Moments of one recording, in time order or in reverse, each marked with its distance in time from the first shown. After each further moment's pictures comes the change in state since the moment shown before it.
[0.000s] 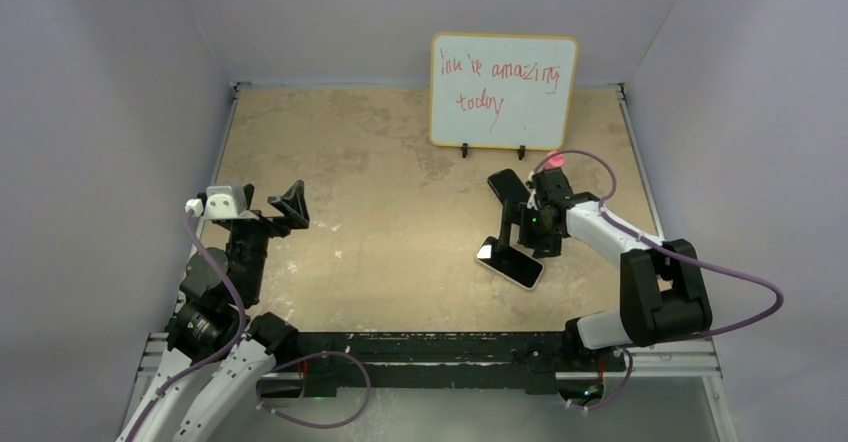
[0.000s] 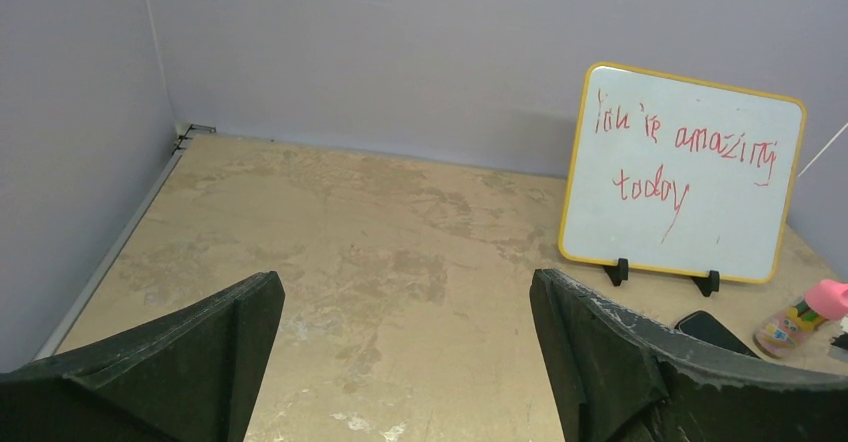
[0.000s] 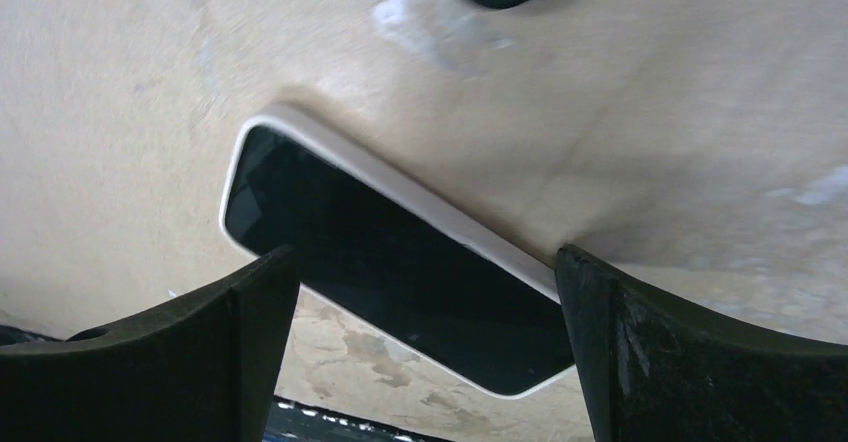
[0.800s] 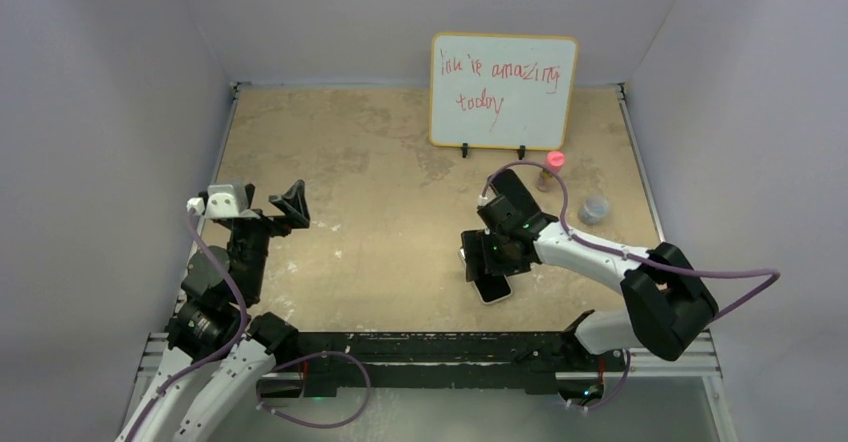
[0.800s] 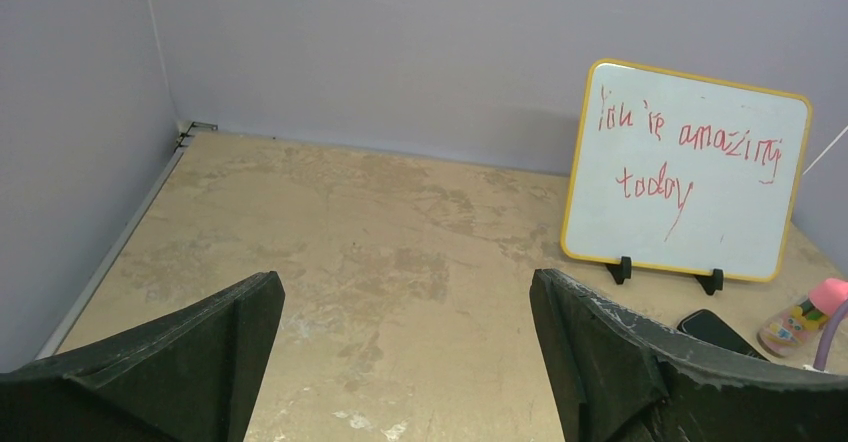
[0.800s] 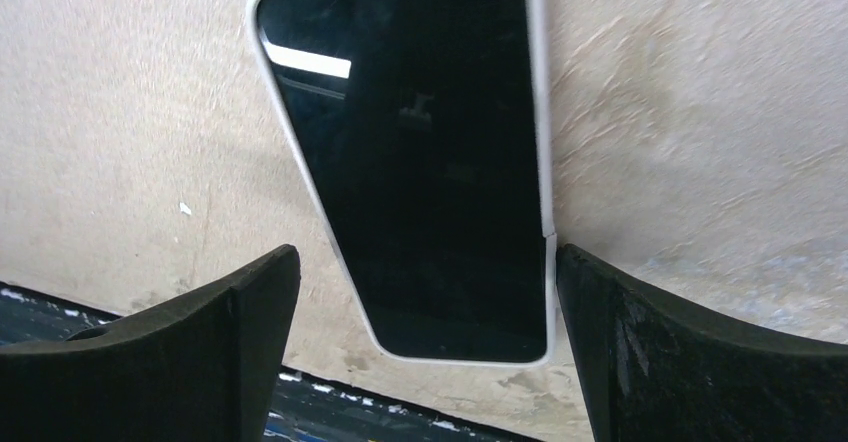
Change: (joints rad) left arm 0.000 0.006 0.000 0.000 -0.004 0.000; right arm 0.449 -0.042 -0.040 0.023 0.141 0.126
